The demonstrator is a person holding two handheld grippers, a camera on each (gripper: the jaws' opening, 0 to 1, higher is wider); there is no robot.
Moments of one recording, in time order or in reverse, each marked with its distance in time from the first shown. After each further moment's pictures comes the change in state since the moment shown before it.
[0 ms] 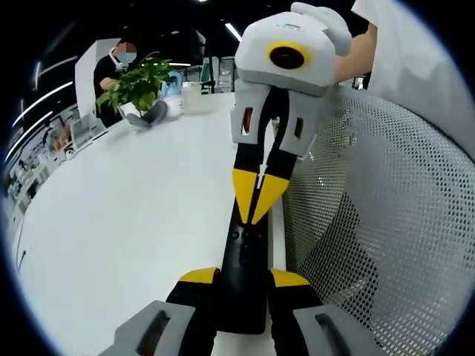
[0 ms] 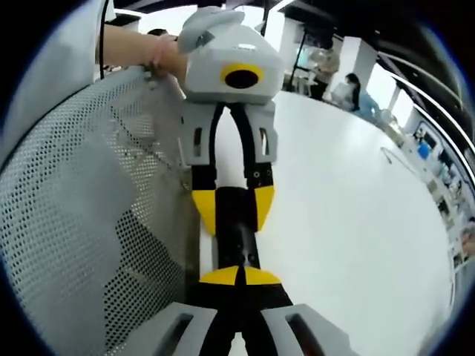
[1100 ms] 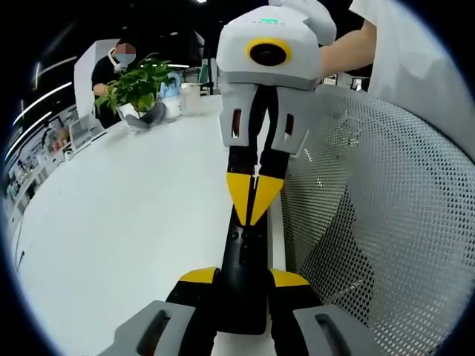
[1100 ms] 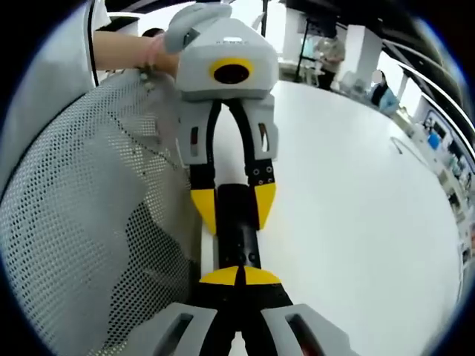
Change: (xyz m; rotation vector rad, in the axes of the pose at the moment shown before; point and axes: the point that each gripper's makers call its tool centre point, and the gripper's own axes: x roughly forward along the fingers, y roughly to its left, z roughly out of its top) left arm 0.001 0.000 0.000 0.001 -0.011 -0.011; right arm 0.000 -0.001 -0.002 0.072 0.023 0.076
